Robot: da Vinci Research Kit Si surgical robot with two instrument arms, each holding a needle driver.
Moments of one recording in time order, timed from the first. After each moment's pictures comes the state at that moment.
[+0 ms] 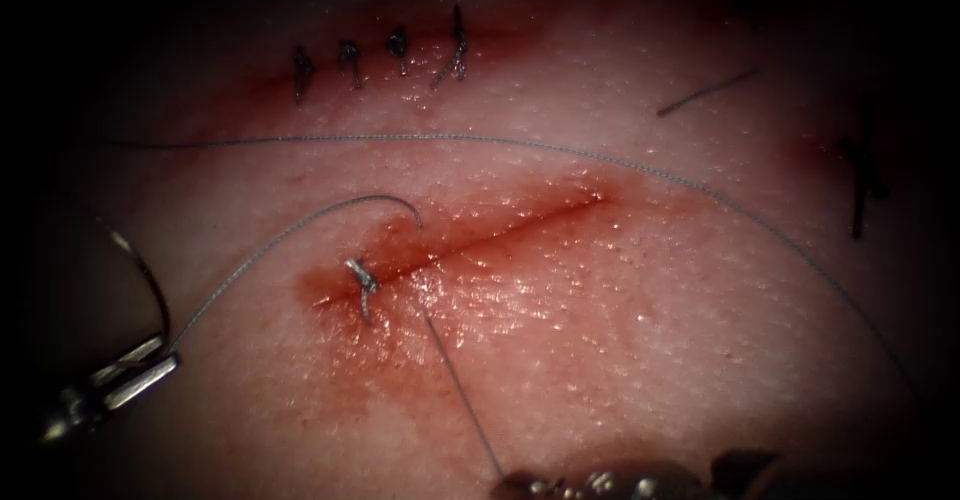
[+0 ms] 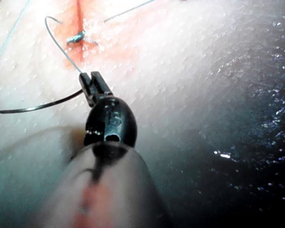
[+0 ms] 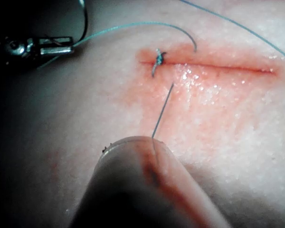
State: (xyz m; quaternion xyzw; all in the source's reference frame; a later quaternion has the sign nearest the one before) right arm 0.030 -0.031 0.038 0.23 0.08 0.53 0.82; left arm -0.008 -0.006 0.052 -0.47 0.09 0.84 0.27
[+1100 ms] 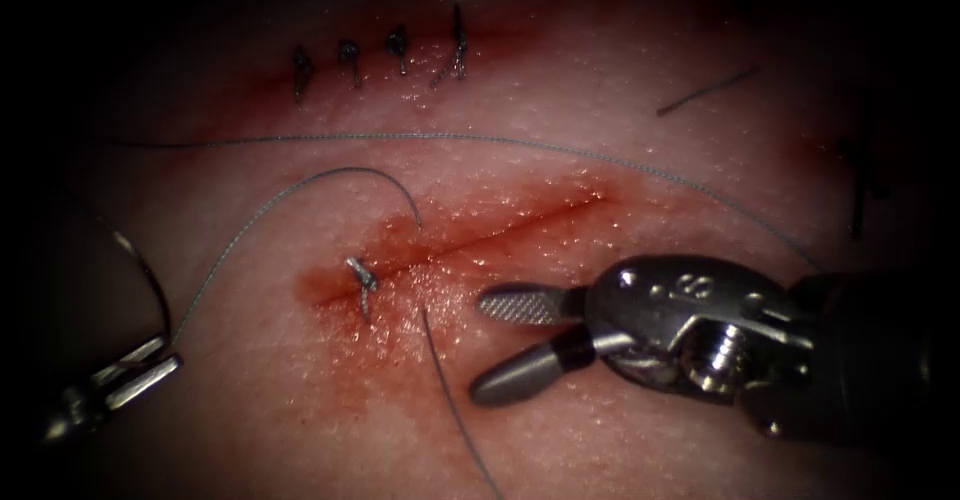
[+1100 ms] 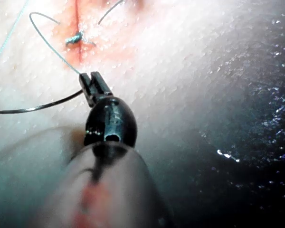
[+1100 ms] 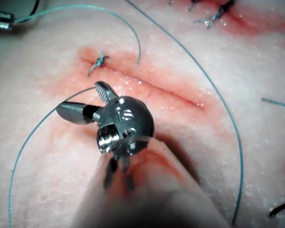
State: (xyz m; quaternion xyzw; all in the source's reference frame) right arm 0.026 -0.020 0.046 0.28 0.48 0.29 0.78; left arm -0.008 -0.006 0.052 -0.47 0.09 0.84 0.26
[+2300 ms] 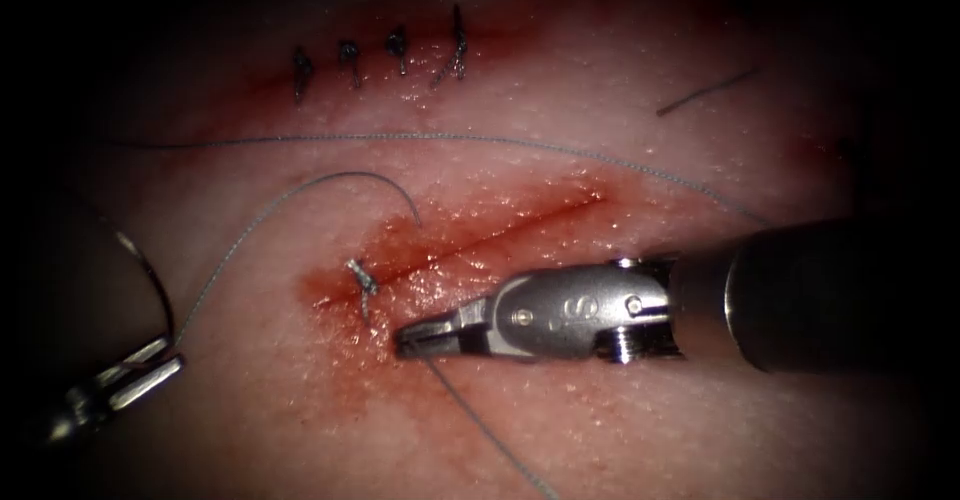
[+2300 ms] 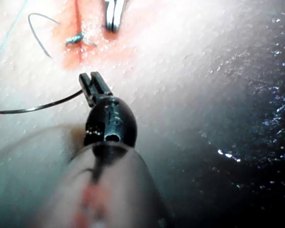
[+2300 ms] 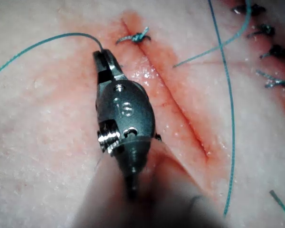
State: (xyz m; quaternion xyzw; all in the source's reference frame) right arm 0.032 -0.023 0.054 0.13 0.57 0.03 0.81; left arm -0.008 -0.006 0.052 -0.47 0.09 0.84 0.26
